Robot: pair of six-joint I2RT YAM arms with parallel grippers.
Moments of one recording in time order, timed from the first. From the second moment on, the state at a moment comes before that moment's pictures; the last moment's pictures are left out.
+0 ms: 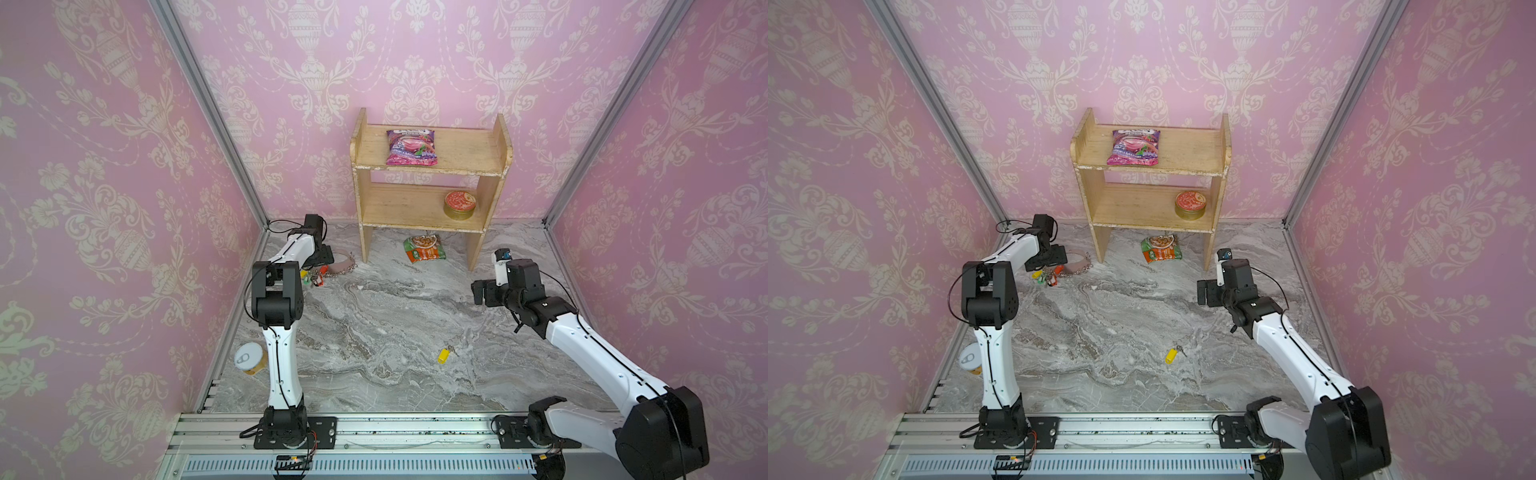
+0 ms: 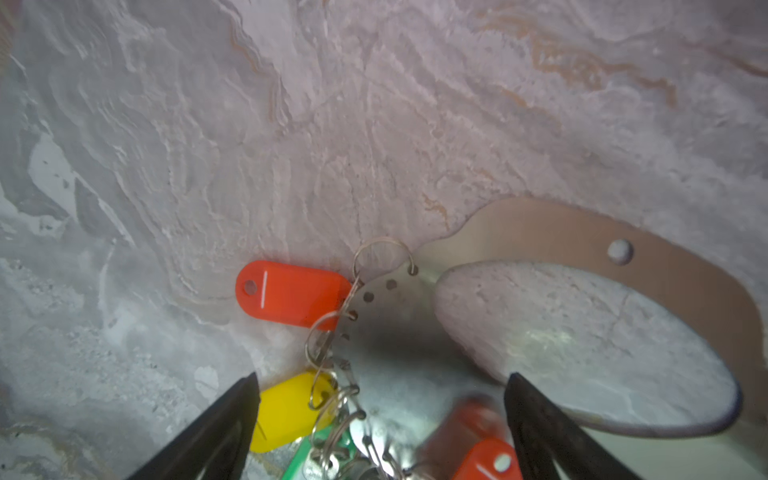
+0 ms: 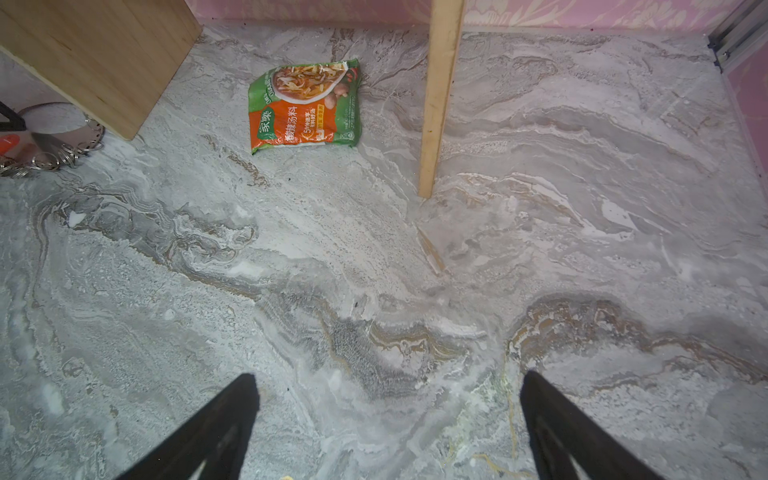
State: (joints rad) left arm 0.02 2.27 1.81 -0.75 -0.22 -0.33; right arm 0.26 1.17 0.83 -0.36 0.07 0.15
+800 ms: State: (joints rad) left arm 0.00 2.06 1.53 -0.72 -0.17 -0.46; right arm 0.27 1.13 0.83 -0.38 0.04 0.16
